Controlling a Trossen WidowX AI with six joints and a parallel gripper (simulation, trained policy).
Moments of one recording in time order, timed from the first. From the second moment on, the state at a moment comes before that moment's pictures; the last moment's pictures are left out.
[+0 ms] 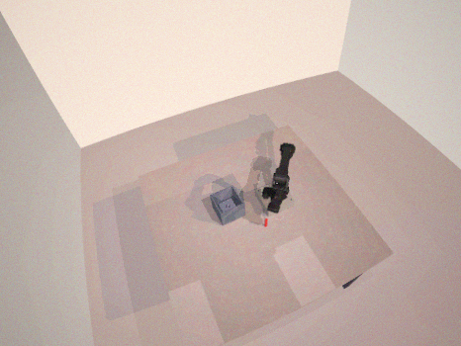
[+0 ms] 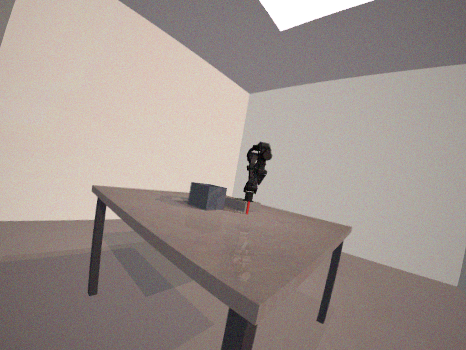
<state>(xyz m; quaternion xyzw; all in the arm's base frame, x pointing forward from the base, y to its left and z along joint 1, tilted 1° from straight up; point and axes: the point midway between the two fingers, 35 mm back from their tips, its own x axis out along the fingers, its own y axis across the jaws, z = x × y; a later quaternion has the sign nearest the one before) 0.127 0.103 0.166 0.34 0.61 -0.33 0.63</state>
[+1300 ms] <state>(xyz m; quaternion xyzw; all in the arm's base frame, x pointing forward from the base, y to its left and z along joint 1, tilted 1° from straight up) 0.177 0.098 0.037 0.40 0.58 -0.44 0.55</state>
